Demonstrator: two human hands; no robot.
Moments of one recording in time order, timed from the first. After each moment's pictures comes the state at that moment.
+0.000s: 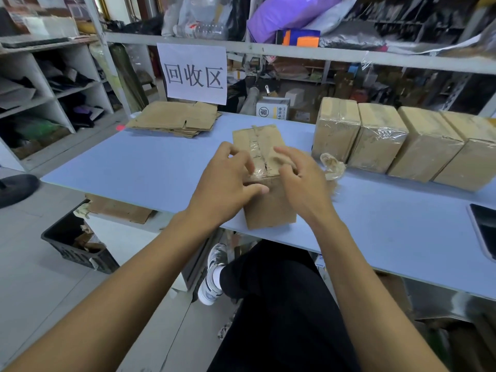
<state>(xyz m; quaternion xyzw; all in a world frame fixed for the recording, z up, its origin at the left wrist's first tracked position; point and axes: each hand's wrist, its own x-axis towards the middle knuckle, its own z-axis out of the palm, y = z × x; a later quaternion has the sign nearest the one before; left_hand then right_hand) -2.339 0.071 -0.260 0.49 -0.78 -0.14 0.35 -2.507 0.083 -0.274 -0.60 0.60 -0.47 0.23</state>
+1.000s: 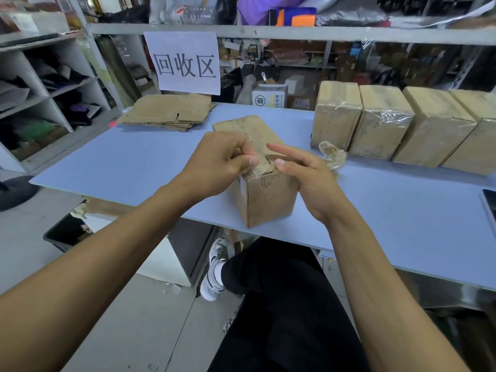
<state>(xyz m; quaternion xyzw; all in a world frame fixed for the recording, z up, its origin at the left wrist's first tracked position) -2.341 0.036 -0.248 0.41 -0.82 -0.21 0.34 -2.543 0.066 -0.299 -0.53 0.43 -0.55 0.48</state>
